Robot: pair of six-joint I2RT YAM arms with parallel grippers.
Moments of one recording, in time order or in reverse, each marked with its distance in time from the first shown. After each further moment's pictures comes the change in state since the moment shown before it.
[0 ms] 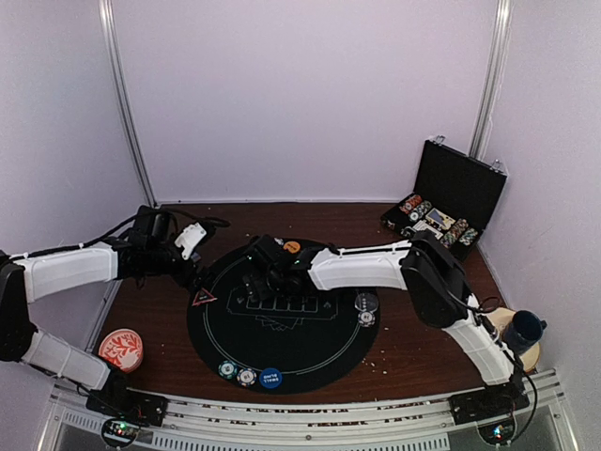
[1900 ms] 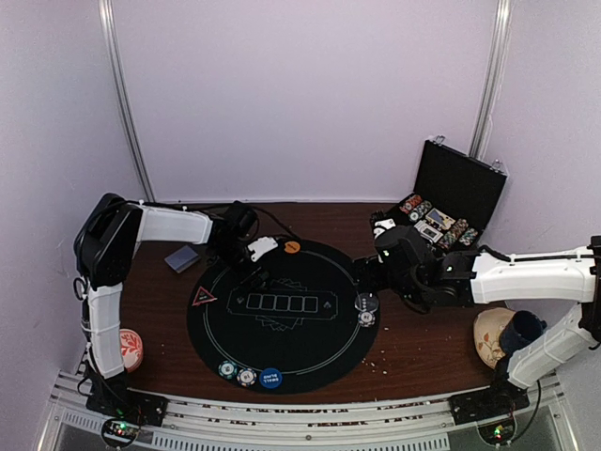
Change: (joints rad) left arm -0.203 0.759 0.655 -0.294 0.076 -0.009; right arm -0.074 -1.066 -1.075 0.177 0.241 0.016
